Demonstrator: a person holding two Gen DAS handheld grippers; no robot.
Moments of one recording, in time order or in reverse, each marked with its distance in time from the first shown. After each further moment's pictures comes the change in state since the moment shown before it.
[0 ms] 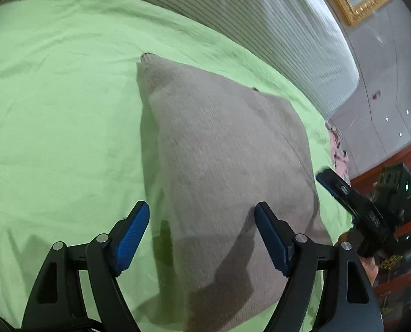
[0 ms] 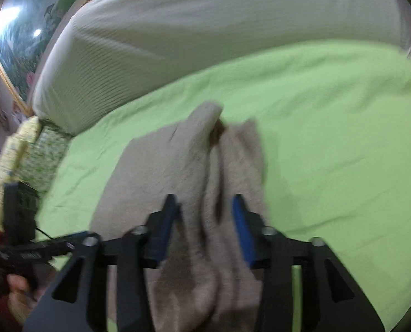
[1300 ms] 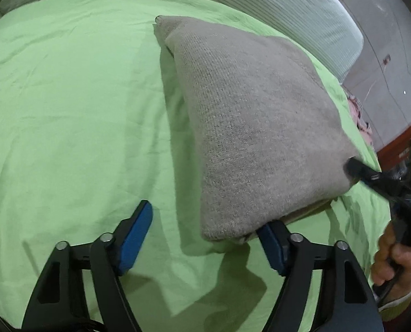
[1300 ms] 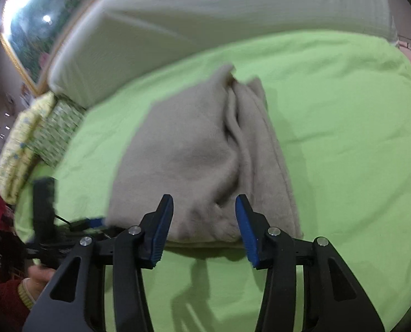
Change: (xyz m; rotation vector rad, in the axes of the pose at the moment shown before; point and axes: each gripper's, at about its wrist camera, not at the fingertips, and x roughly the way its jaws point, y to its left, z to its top) left arm -0.004 -0.004 -0.101 0.112 0.006 0.158; right arm -0.038 0.025 -0.082 0.024 0.136 0.050
